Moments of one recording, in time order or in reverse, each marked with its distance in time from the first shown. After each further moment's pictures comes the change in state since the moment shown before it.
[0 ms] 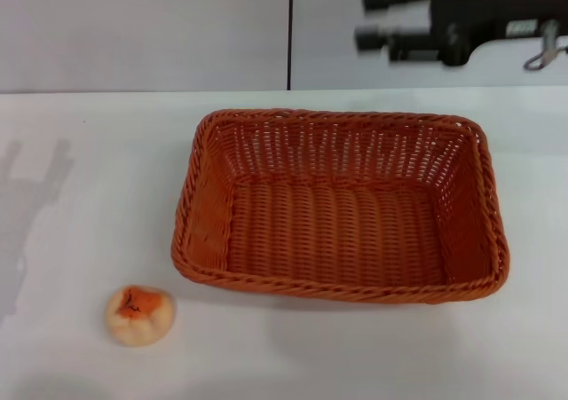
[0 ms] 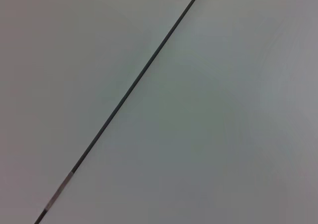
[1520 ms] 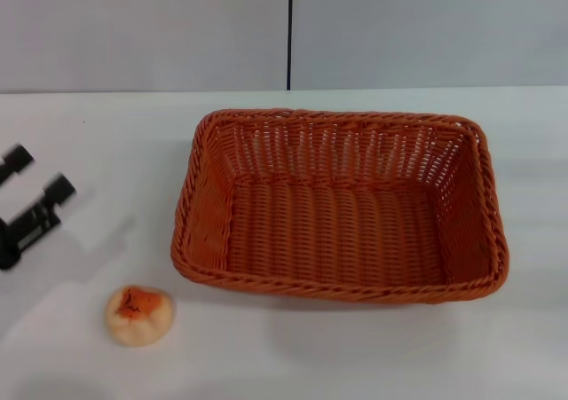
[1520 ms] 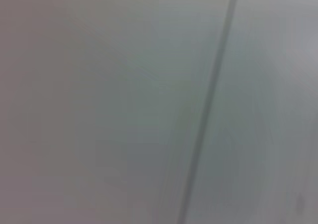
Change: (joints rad) left arm 0.041 0.025 0.561 0.415 0.014 0.242 -0.084; right arm -0.455 0.088 0.575 0.508 0.646 0.111 -0.519
